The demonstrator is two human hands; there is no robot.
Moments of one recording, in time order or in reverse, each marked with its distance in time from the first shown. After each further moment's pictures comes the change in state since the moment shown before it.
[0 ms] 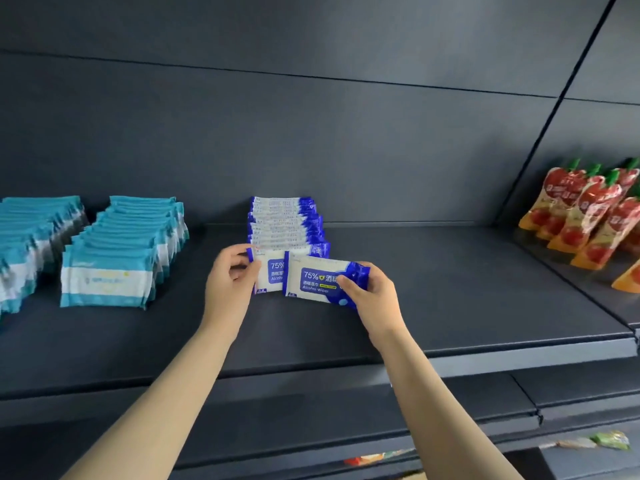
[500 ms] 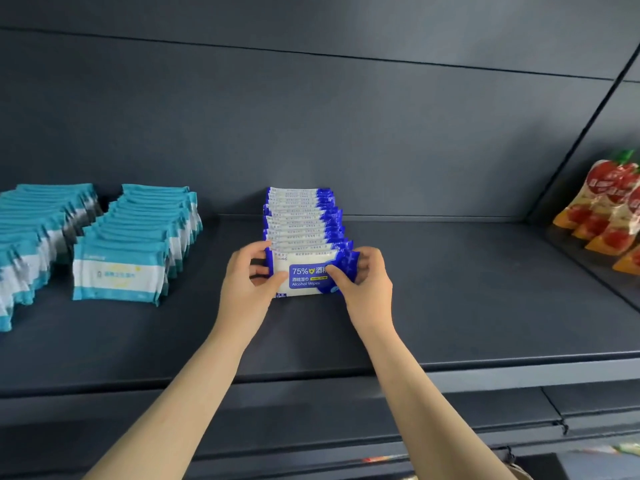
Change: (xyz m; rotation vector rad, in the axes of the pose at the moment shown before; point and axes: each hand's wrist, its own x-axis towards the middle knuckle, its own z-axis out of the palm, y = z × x) left_hand -0.005 0.002 -0.003 0.093 -0.087 0.059; right_hand 0.018 0.006 0.045 -0.189 0.097 -0.130
